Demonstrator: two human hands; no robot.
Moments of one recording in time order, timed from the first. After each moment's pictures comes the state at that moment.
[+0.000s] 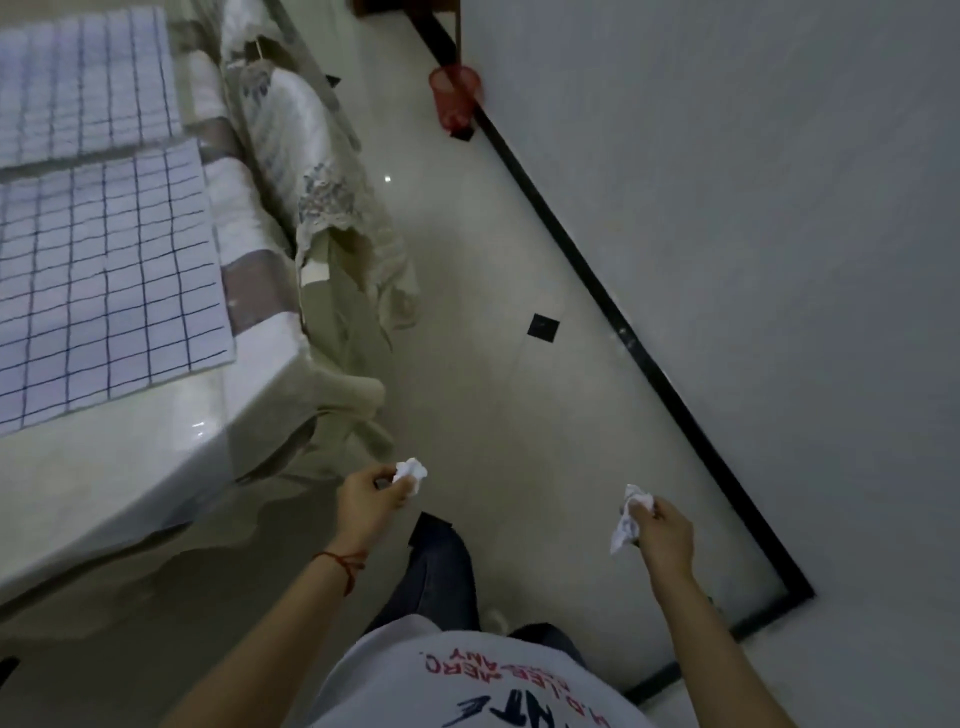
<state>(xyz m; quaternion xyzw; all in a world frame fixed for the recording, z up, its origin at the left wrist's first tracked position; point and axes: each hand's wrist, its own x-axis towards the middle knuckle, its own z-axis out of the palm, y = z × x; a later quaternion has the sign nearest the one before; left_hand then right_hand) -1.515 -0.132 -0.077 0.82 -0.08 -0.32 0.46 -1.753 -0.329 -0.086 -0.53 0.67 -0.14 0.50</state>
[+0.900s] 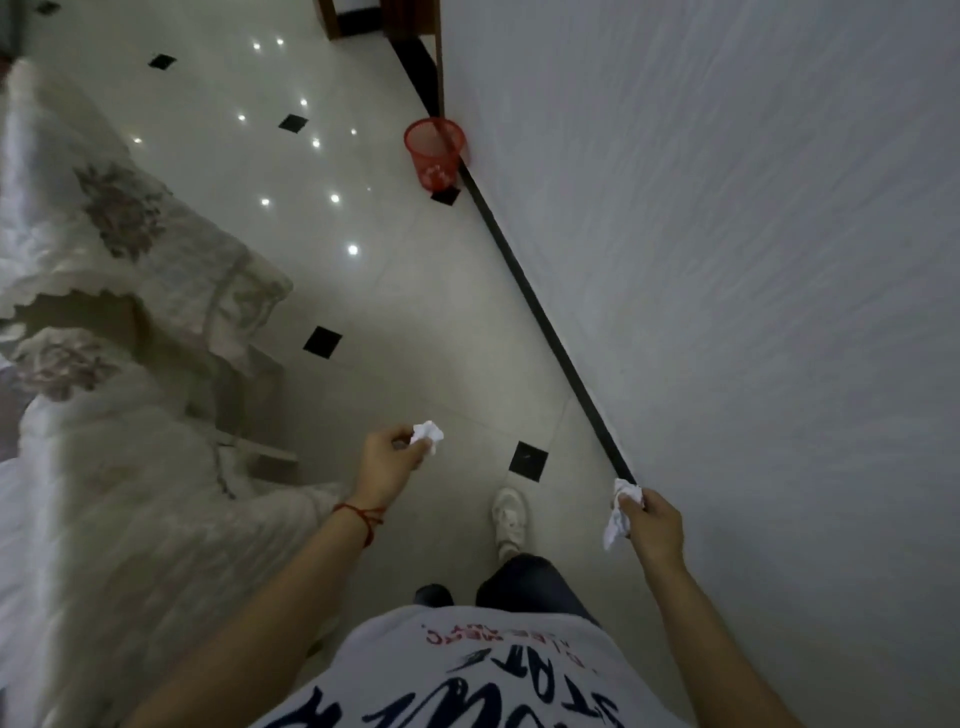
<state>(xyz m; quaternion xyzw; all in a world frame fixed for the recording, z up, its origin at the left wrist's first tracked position) -1.186 -0.602 -0.088 0.81 -0.11 -0.32 0.48 -1.437 -0.768 -0.103 -0.55 0.65 -0.10 0.51</state>
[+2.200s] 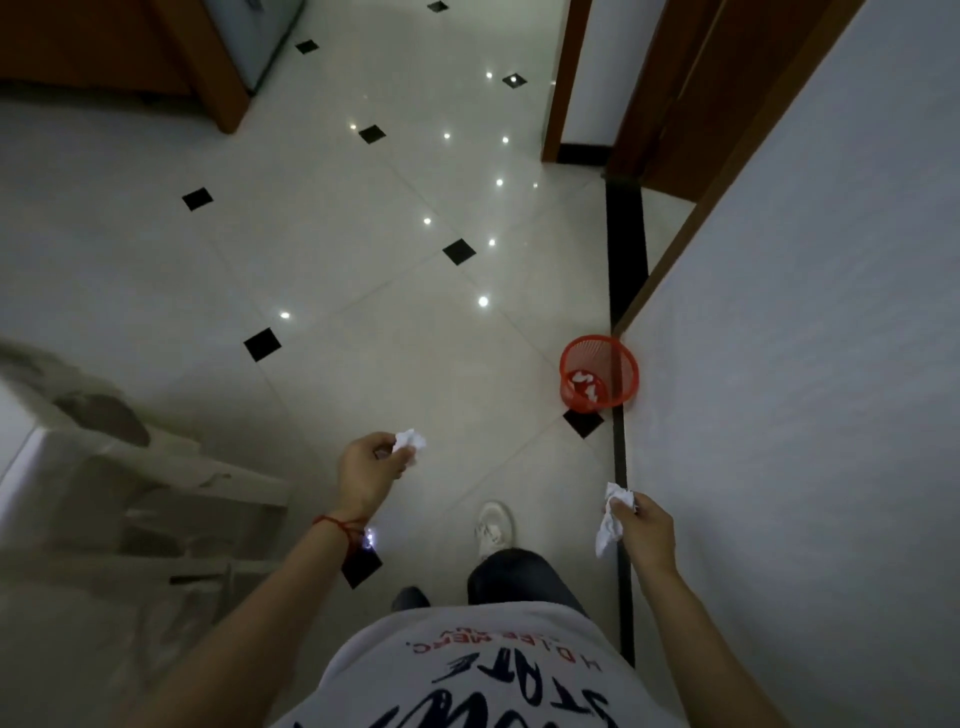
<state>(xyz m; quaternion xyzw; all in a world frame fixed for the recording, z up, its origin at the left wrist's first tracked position) -0.469 -0.927 -0.094 0.83 0.10 -0.19 0.51 -0.611 -1.208 -0.105 -0.68 0.49 0.04 0.54</state>
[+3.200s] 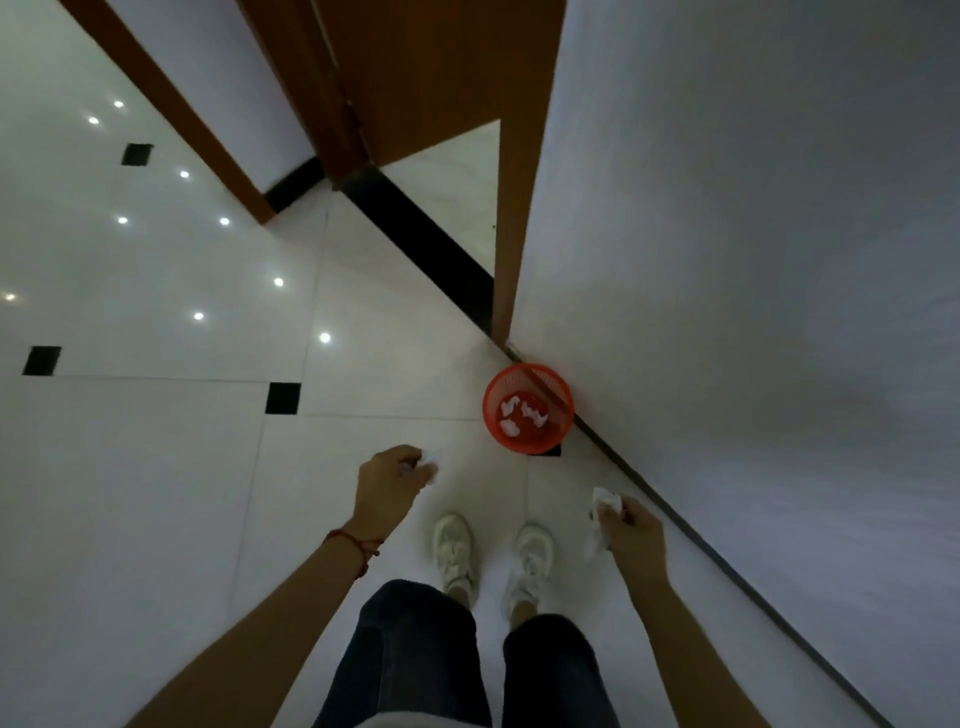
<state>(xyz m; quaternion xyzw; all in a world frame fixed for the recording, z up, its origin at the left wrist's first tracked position) -0.070 -1.234 -0.136 0.82 -0.30 -0.41 0.25 -0.341 -1.295 -0.160 -0.42 0.73 -0.13 0.52</state>
